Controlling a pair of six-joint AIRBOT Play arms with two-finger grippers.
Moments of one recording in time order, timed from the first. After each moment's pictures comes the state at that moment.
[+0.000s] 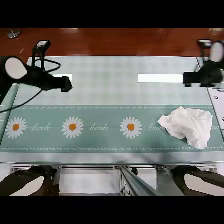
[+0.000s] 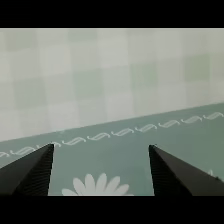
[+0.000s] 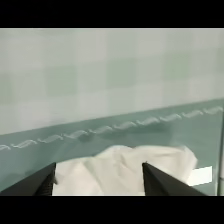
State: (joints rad) left arm -0.20 -1.14 1.13 1.40 -1.10 -1.57; right arm -0.02 -1.31 1.36 -1.83 1.40 1.77
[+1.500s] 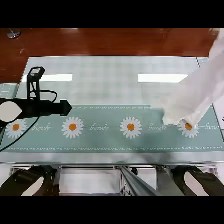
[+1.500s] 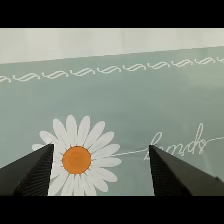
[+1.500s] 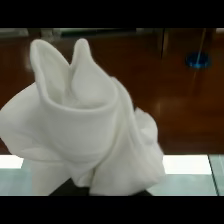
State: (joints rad) left arm -0.25 -0.80 0.77 1.41 -1.02 -1.71; right arm -0.14 -0.89 1.79 -1.34 1.15 1.53
